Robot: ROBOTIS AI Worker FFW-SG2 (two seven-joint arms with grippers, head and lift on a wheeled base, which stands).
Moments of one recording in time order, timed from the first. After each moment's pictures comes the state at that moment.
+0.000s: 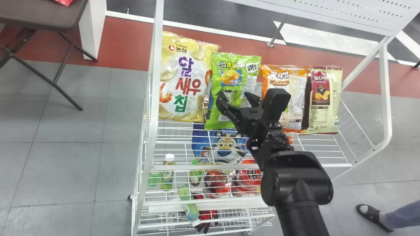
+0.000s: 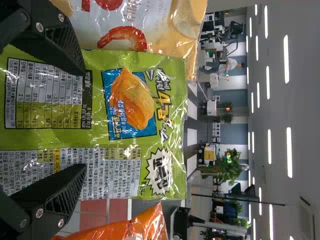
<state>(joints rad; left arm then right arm) 0.69 0.08 -0.03 -2.03 0.30 1.33 -1.18 0.05 -0.15 -0.11 -1.63 -0.13 0.23 0.17</state>
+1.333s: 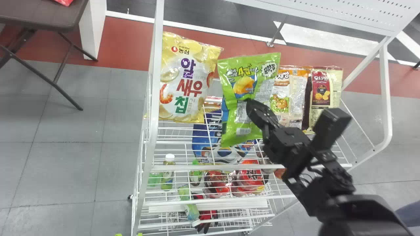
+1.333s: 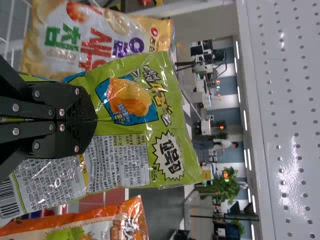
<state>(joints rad) 0.65 0.08 -0.01 -2.04 0.31 1.33 -1.18 0.50 -0.15 -0.29 -2.28 -0.33 0.44 0.29</state>
